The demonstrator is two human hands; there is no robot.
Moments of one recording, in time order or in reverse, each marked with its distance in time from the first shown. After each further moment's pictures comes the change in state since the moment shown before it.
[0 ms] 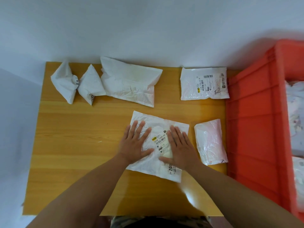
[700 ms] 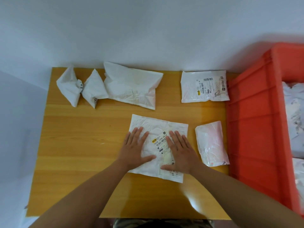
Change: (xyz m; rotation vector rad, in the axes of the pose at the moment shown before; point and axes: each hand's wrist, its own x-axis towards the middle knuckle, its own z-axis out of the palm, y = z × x) left_hand -0.016 0.006 -0.002 -0.155 -0.021 -0.094; right_hand -0.005 0.006 0.006 0.002 0.019 -0.125
